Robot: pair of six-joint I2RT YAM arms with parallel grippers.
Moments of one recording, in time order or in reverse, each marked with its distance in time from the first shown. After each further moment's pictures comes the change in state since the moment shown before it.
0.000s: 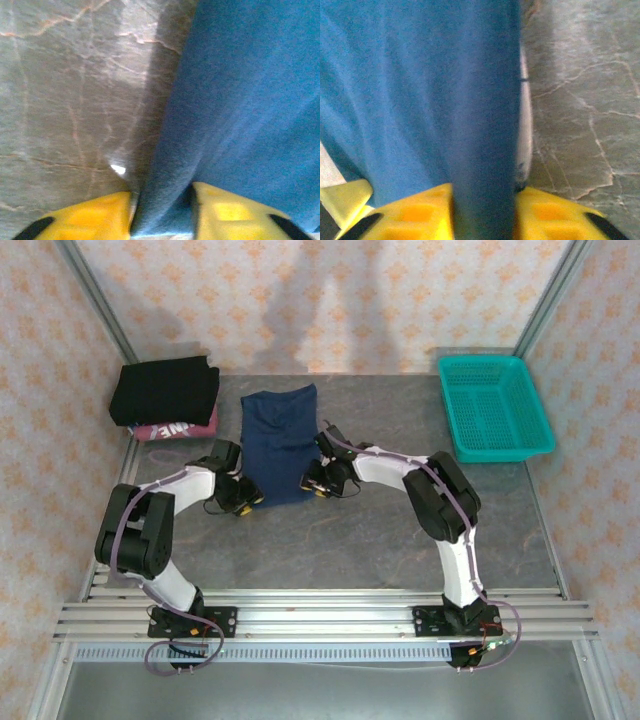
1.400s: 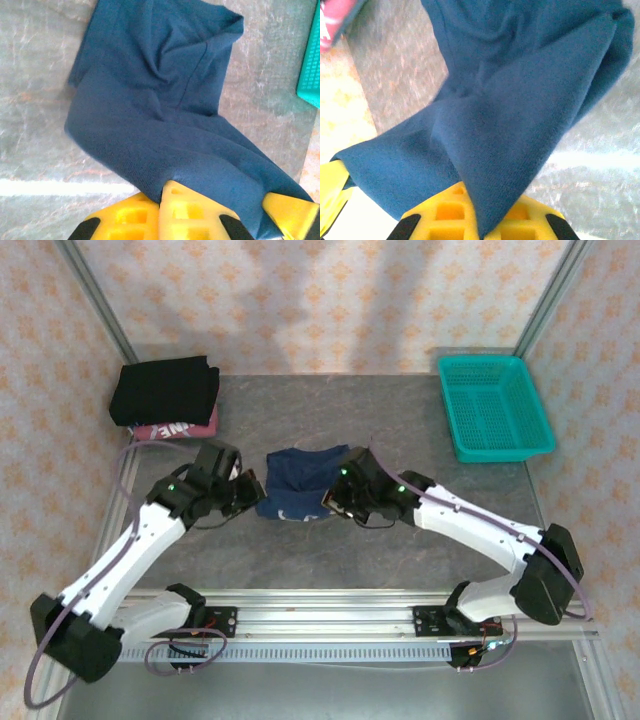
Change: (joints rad) left arm -0.251 -0.550 0.130 -0.329 -0.076 -0.092; right arm 0.177 -0.716 -0.299 -0.217 0.226 0.308
